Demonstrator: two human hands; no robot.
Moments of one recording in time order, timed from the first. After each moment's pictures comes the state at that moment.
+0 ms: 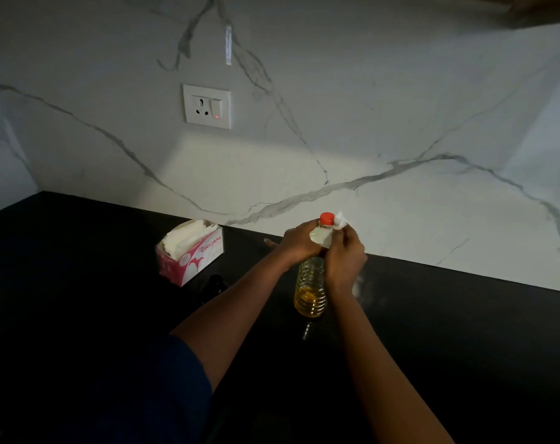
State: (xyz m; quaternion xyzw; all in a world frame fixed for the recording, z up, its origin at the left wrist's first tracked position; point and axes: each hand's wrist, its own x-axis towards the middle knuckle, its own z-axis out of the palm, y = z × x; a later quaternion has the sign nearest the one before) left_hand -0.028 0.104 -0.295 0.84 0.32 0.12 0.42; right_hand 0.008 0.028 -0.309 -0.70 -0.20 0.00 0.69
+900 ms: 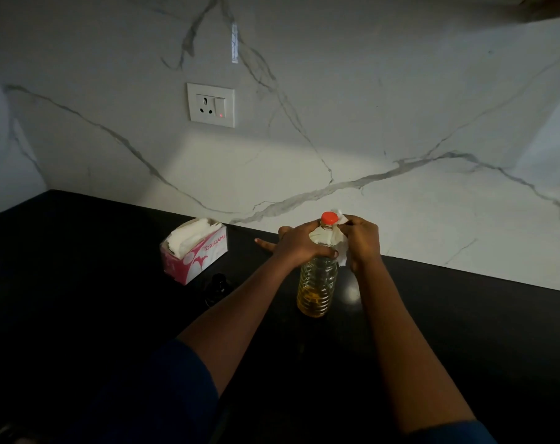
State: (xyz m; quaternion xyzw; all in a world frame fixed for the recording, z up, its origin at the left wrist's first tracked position) left_hand -0.029 0.104 -0.301 0.85 0.40 0.09 0.33; right_hand 0.062 0.035 -0.294 -0.71 -0.22 0.18 0.64
